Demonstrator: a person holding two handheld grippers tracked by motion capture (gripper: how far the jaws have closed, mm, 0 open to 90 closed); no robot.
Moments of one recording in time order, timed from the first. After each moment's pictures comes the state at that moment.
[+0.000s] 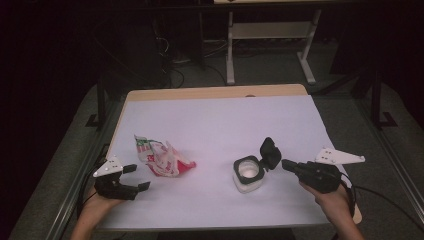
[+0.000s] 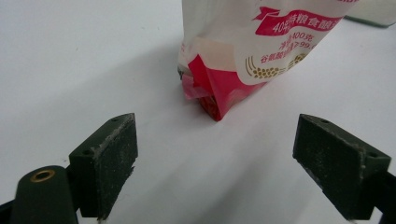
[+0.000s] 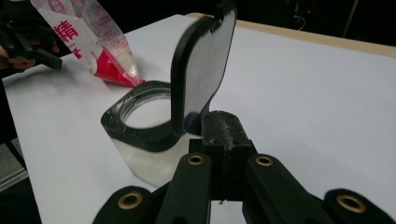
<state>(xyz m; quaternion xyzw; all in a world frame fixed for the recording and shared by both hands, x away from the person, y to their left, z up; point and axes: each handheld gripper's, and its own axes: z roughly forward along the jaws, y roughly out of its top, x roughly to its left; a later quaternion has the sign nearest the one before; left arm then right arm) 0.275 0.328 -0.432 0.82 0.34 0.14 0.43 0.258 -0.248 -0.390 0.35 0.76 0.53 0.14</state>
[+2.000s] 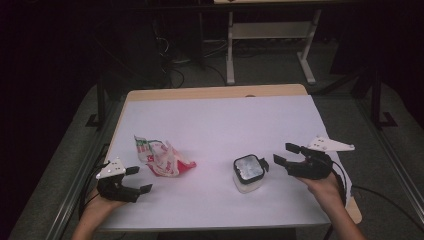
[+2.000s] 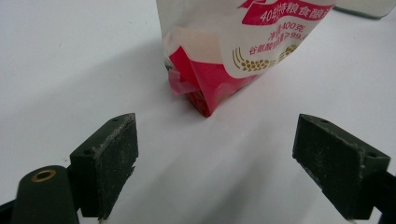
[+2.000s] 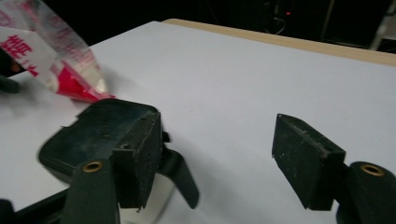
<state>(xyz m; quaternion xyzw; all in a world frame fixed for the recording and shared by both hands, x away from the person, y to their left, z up) 0.272 0.324 -0.436 0.83 0.33 0.13 0.43 0.290 -0.243 -0.395 0.39 0.74 0.52 0.16</state>
